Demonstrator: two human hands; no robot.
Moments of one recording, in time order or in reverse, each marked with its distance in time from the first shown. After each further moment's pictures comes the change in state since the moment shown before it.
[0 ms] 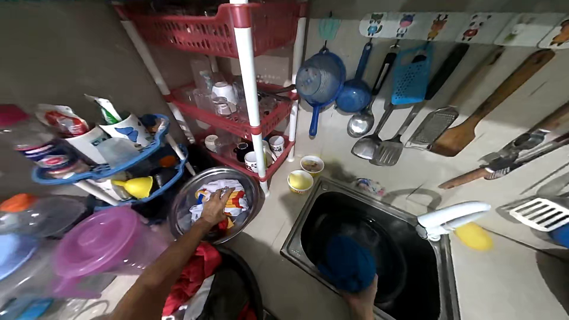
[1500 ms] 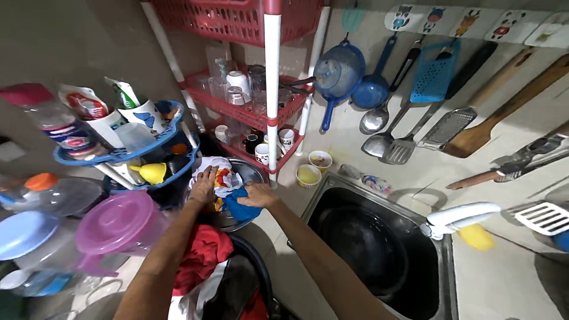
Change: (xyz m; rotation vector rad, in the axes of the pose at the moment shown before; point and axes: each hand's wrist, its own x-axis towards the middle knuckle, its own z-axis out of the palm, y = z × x) left_hand 0.007 -0.059 -0.038 0.001 0.052 -0.171; right_hand 0.015 0.169 0.301 -2.181 -1.404 -0.320
